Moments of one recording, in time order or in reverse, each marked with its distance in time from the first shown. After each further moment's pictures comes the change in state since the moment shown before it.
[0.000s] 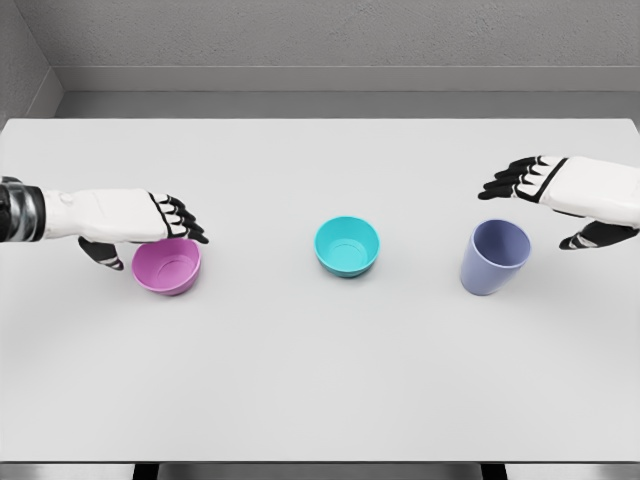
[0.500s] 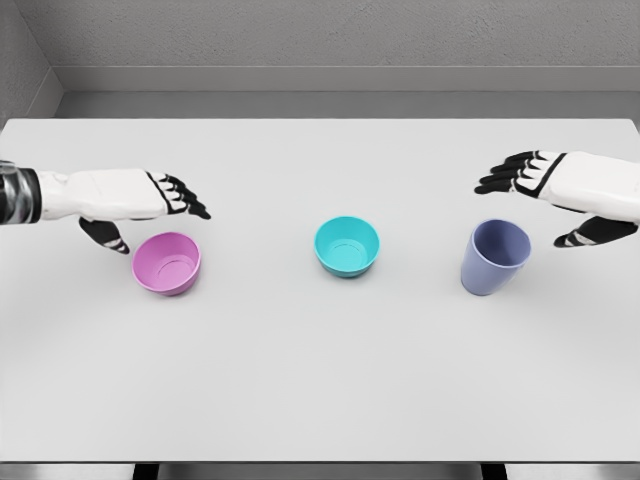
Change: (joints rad) left arm -0.014 -0.033 0.042 0.058 0.062 0.000 0.000; right arm -0.005 -0.002 -0.002 -0.003 -0.062 0.000 0.000
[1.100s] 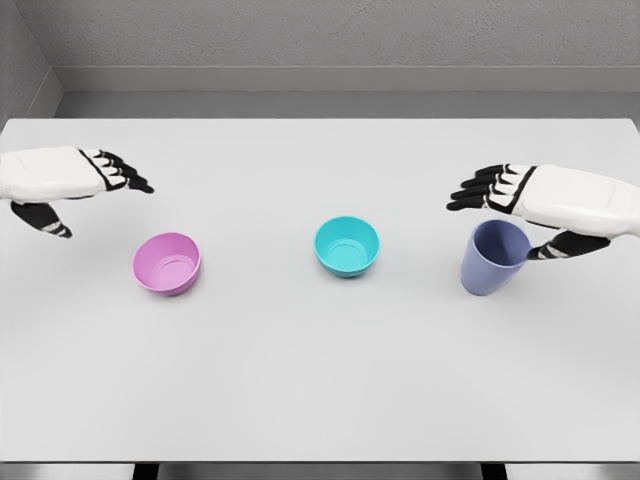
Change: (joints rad) left arm 0.058 0.114 0.126 0.010 0.028 0.000 0.006; right arm -0.003 0.001 0.061 -0.070 -0.004 0.000 -0.051
